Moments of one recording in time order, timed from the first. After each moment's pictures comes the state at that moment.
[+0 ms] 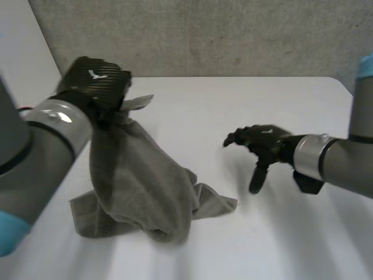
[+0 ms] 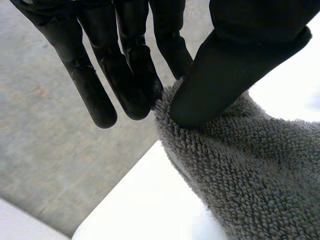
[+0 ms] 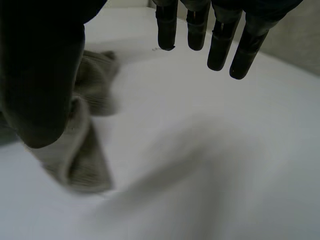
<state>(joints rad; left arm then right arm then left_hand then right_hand) 4.13 -1.71 -1.35 2.94 -1.76 3.59 1.90 -1.12 1.30 0.43 1.13 2.86 1.16 1.21 1.21 1.22 1.01 0.24 0.25 0.24 0.26 0.06</state>
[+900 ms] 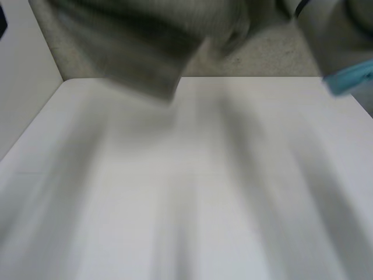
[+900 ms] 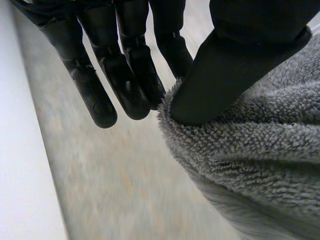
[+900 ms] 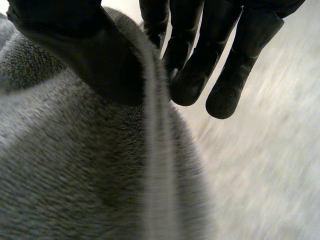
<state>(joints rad) 4.40 -1.61 -1.22 3.46 -1.61 3.24 2.10 -1.09 0.57 -0.05 1.43 3.02 1.16 1.22 1.22 1.22 1.01 1.31 1.34 1.34 1.33 1.16</state>
